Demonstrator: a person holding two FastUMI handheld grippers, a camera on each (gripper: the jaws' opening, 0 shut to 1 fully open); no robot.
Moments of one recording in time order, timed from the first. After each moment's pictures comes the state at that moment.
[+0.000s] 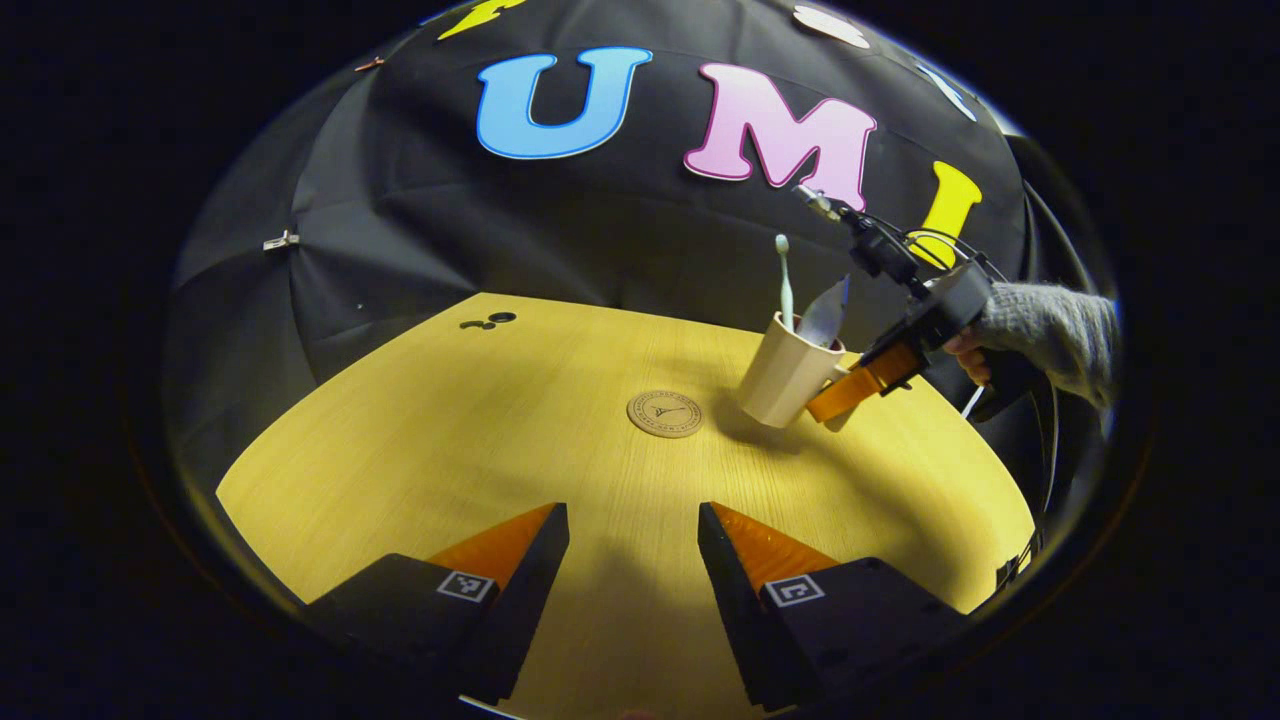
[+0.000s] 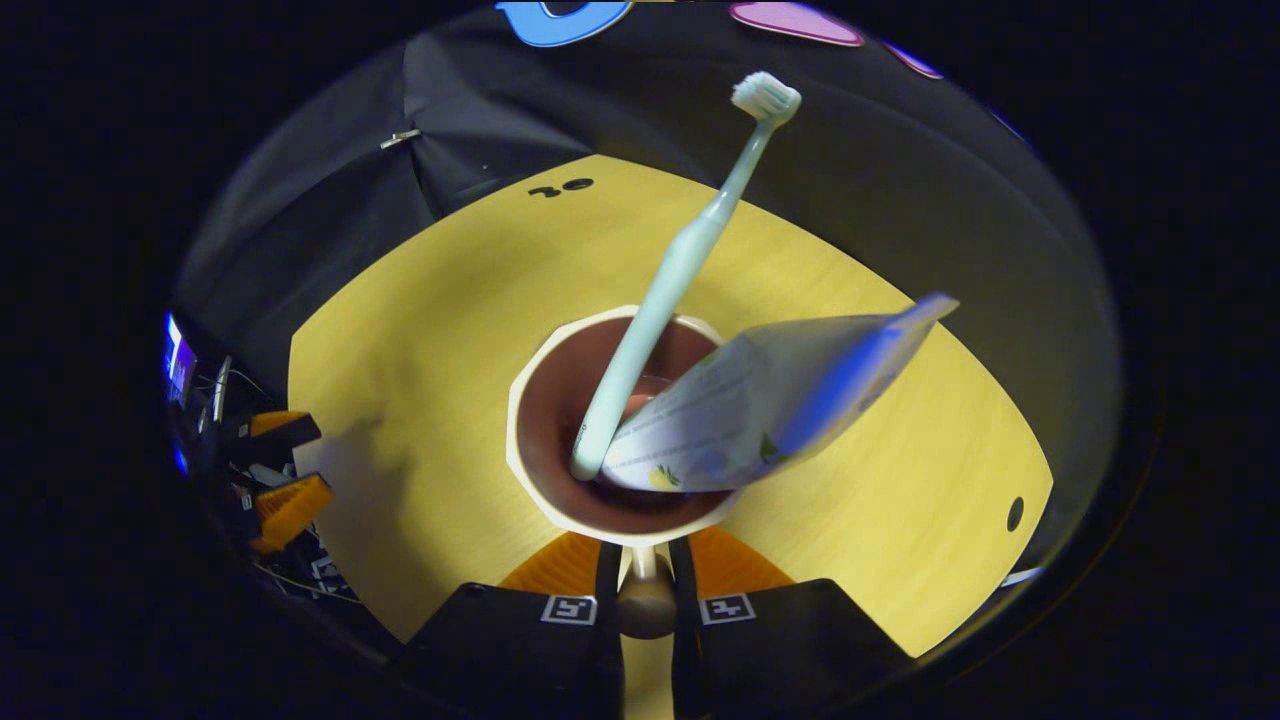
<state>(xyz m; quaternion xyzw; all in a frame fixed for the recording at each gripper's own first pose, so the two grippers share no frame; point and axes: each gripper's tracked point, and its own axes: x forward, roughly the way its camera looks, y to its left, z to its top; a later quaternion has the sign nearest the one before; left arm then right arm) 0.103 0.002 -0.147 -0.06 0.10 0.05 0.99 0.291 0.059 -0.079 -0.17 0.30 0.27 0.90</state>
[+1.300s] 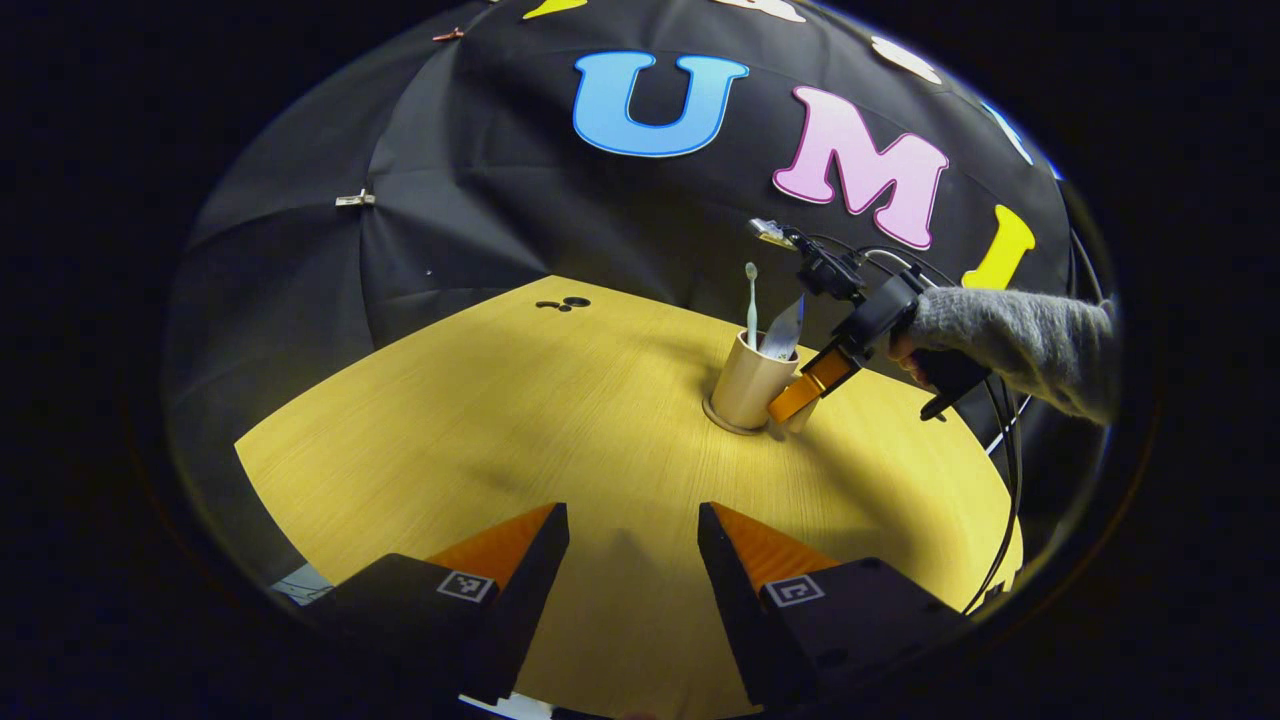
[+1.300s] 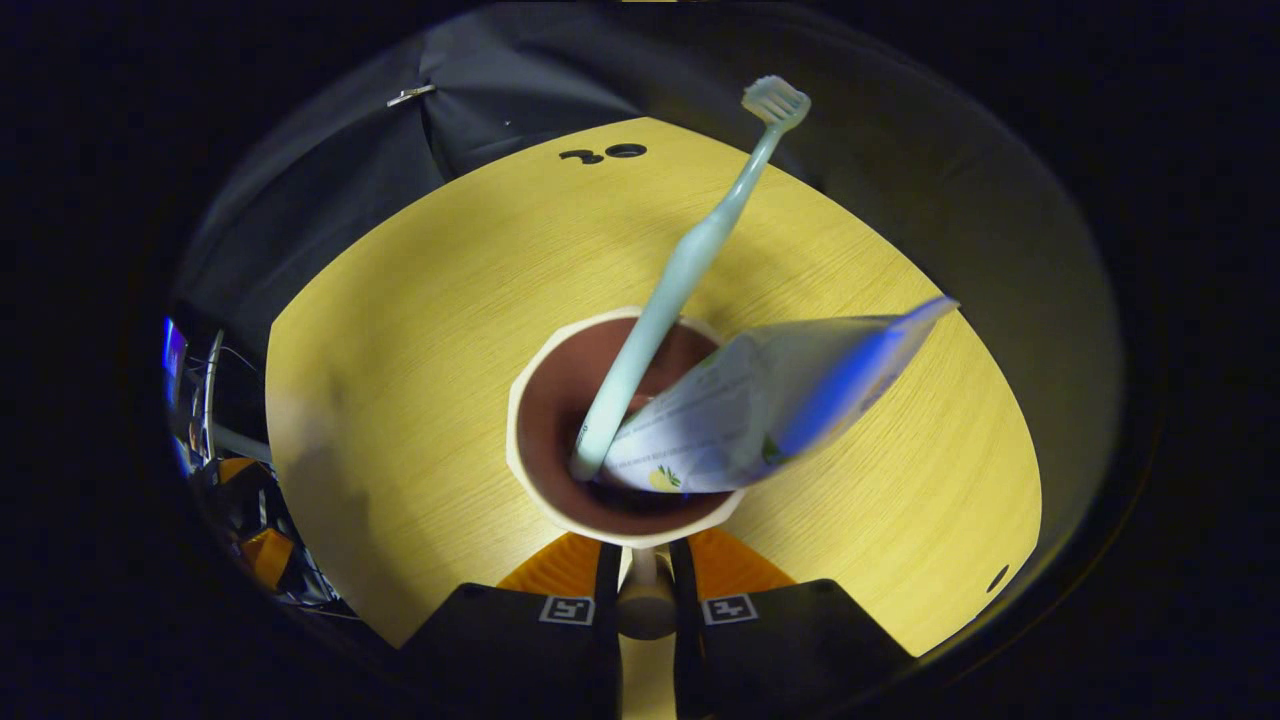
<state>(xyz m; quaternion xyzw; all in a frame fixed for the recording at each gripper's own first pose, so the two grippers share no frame) 0.072 0.054 -0.160 -0.12 0.10 0.11 0.98 0.322 0.125 -0.090 -0.22 0.35 0.27 0.87</state>
